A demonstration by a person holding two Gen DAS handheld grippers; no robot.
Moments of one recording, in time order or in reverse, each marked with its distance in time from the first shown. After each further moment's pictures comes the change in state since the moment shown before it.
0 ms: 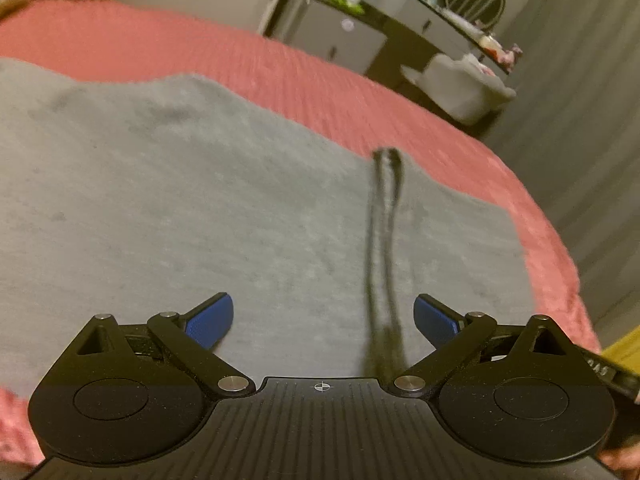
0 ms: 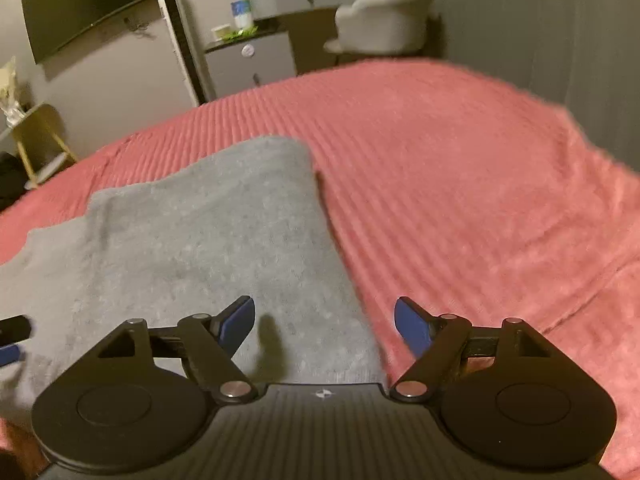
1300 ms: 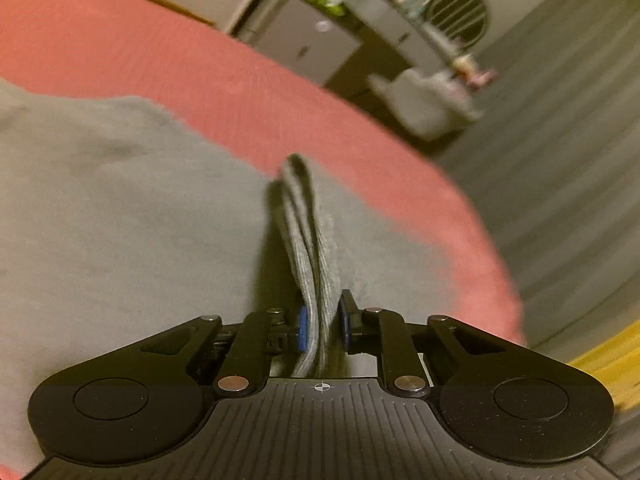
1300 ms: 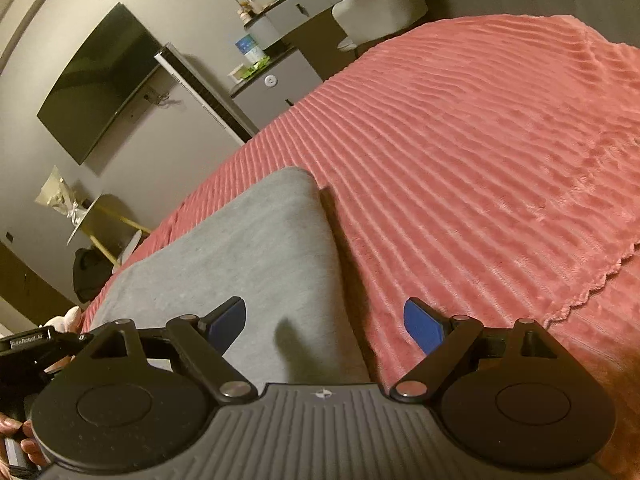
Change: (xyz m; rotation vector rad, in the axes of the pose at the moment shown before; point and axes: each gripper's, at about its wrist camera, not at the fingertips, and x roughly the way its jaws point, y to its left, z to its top) left arm 0.019 0.012 0.055 -0.075 0.026 -0.113; right arm 0.026 -0.023 0.000 0.284 -0.033 0.285
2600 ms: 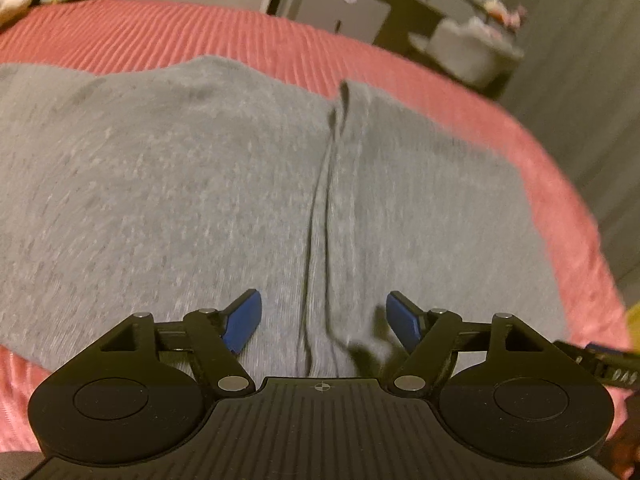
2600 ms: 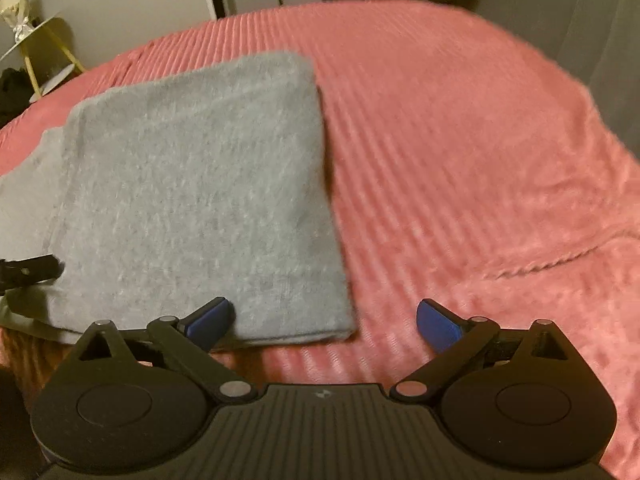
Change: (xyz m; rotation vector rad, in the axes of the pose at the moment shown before) left arm -0.022 0.003 -0.056 0.125 0.025 0.178; right arm 0.001 0.076 -0.031 -0.418 0.241 -0.377
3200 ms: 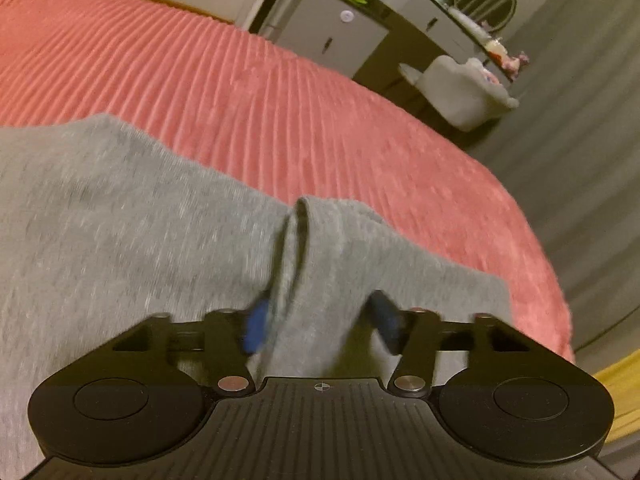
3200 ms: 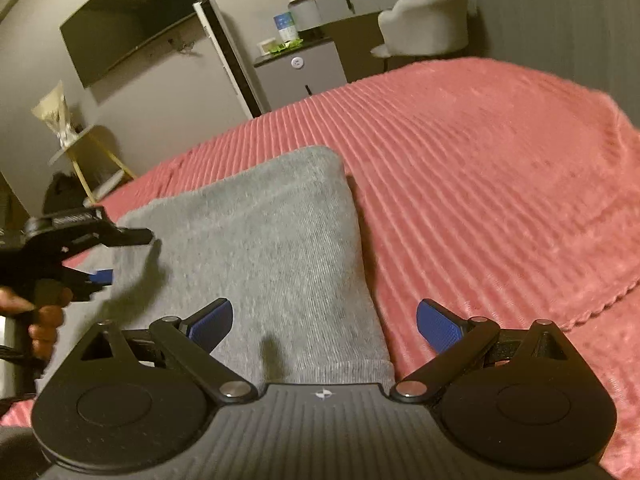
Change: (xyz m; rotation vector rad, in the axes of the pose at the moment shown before) left arm 0.078 -0.009 0.094 -0.084 -0.014 -0.087; right arm 0.007 -0.026 0.003 0.168 -0.250 0.262
